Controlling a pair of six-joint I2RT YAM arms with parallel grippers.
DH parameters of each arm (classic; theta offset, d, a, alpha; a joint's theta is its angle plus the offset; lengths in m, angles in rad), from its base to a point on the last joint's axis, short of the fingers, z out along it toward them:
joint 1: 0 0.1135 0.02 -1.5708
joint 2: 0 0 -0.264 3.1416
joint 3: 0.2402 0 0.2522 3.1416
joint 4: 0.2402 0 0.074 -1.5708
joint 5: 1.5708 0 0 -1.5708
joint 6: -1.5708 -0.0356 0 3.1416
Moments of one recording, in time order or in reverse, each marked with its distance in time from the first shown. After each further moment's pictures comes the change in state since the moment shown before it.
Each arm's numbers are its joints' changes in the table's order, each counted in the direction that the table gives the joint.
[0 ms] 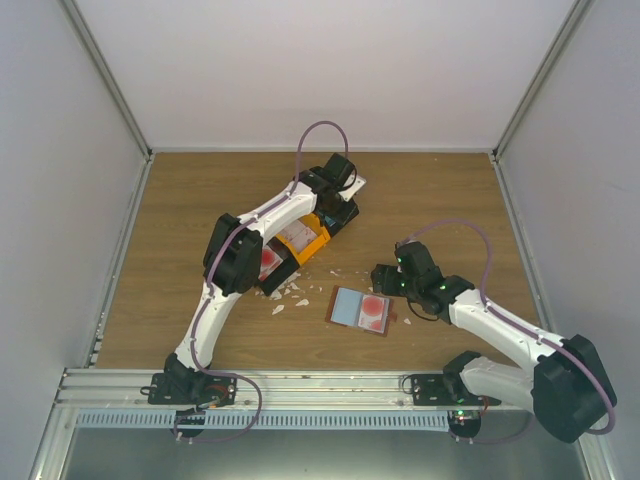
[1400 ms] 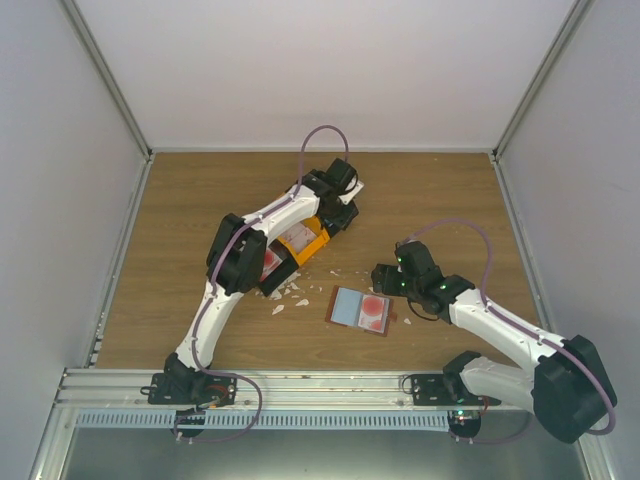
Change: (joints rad) left arm -0.004 0.024 -0.018 -0.021 -0.082 0.018; right arm 0.000 -0.002 0.006 0.011 0.004 0.000
